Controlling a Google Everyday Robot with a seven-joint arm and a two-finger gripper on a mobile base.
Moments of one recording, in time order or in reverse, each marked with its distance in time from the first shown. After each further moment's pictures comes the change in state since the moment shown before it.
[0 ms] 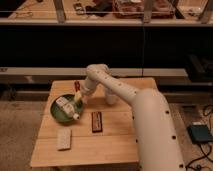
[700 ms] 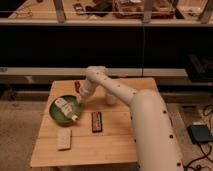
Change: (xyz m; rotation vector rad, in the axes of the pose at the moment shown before) arm -0.013 -0.006 0.017 0.039 -0.058 -0.009
